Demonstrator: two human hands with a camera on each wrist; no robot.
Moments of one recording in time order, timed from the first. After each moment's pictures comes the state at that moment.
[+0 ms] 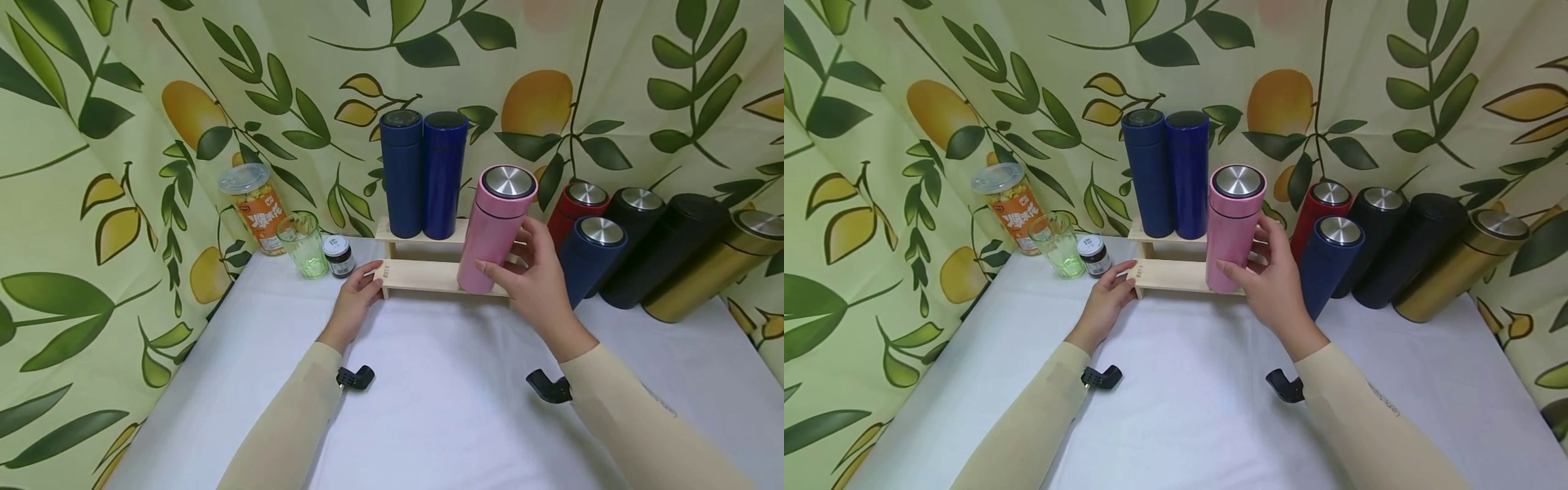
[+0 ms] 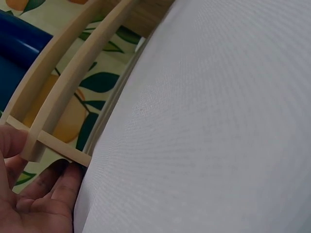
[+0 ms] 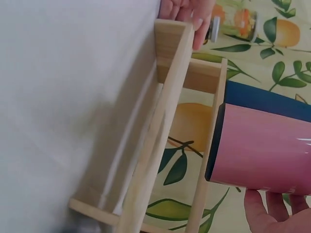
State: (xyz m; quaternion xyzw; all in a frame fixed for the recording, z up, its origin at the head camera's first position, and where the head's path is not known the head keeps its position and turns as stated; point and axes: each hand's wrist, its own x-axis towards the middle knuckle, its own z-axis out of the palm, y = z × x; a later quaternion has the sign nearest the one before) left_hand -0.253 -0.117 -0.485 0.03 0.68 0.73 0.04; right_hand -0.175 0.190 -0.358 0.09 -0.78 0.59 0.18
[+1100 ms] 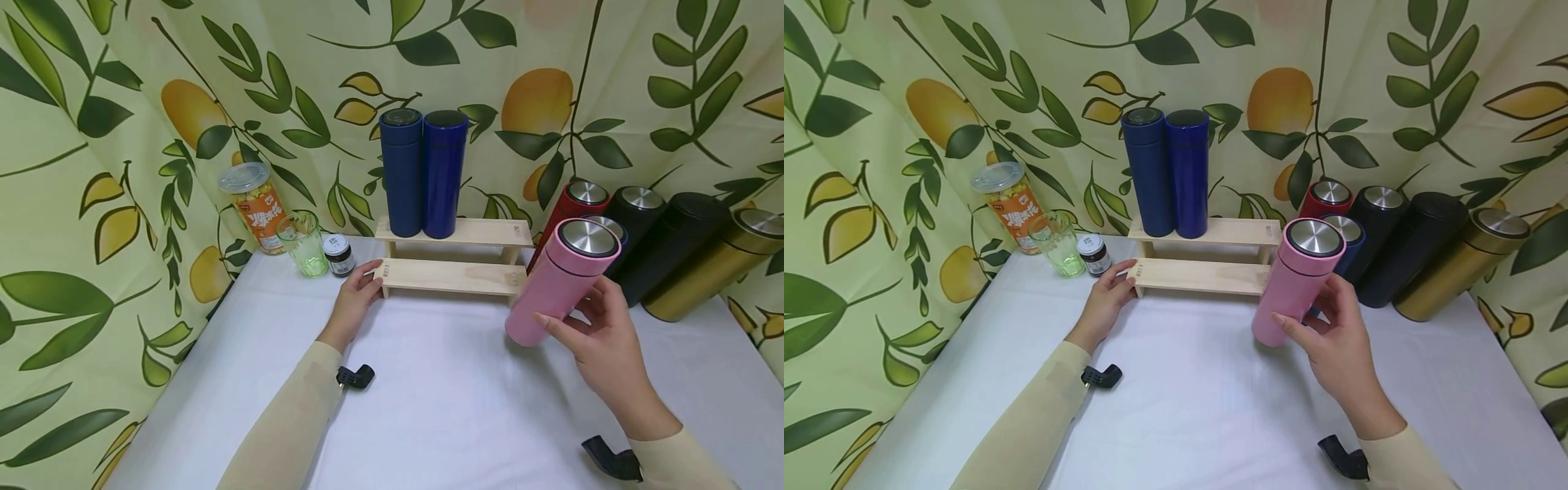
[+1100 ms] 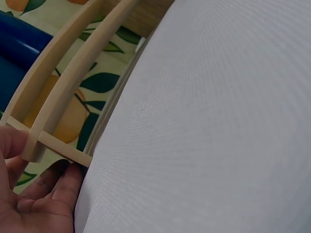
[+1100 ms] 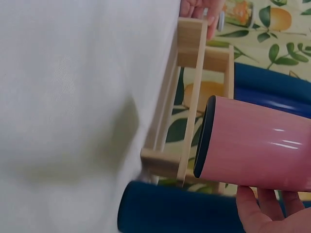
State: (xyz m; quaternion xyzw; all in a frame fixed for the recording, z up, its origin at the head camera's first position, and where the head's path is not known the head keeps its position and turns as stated) left_hand -0.253 -0.117 -0.486 0.03 0.68 0.73 0.04; right_hand -0.099 0.250 -0.394 0.05 -0.82 0.54 0.19
